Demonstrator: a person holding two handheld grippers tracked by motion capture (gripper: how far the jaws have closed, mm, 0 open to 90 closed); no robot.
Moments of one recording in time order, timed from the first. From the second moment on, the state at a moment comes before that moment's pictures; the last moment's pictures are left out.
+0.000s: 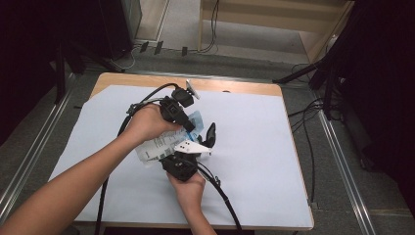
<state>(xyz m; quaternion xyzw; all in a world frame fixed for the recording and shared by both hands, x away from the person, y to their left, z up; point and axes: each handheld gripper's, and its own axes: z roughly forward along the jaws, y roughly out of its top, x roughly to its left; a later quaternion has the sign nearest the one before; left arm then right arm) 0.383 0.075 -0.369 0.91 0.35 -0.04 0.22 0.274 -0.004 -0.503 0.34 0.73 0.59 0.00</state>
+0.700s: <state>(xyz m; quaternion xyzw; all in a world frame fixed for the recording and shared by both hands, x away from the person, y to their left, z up) 0.383 0.072 -0.369 0.91 0.36 -0.05 0.21 0.276 -0.003 -0.500 0.34 0.73 0.59 0.00</state>
